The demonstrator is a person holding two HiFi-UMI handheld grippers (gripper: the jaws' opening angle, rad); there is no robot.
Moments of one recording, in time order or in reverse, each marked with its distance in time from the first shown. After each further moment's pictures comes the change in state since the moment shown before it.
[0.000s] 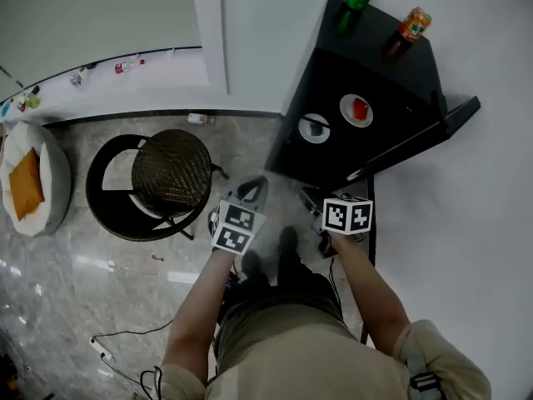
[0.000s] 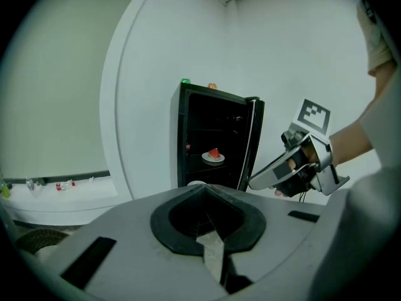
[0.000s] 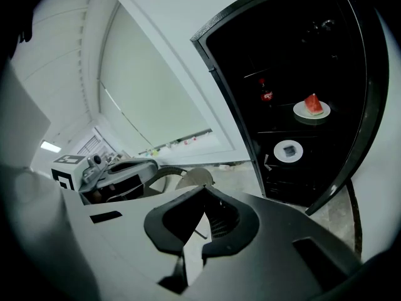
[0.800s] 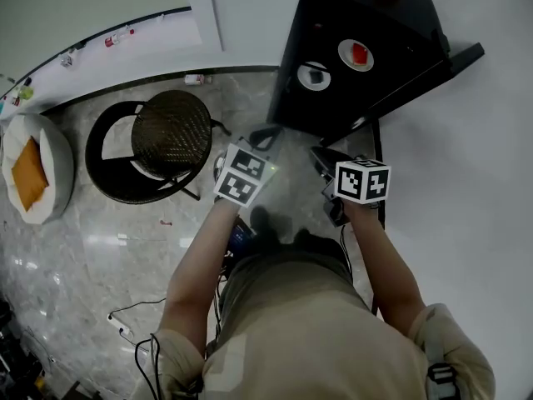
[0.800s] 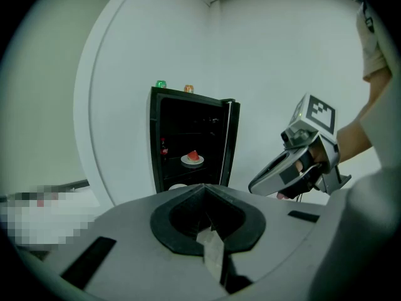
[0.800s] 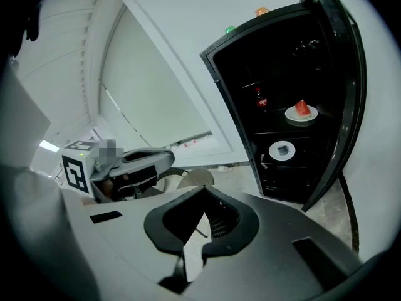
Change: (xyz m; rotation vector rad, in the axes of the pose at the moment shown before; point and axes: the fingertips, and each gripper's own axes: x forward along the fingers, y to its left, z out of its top) left arm -0.003 -0.048 0.025 0.095 -0.002 -0.160; right arm -0.050 0.019 -0.020 0.001 -0.039 -0.021
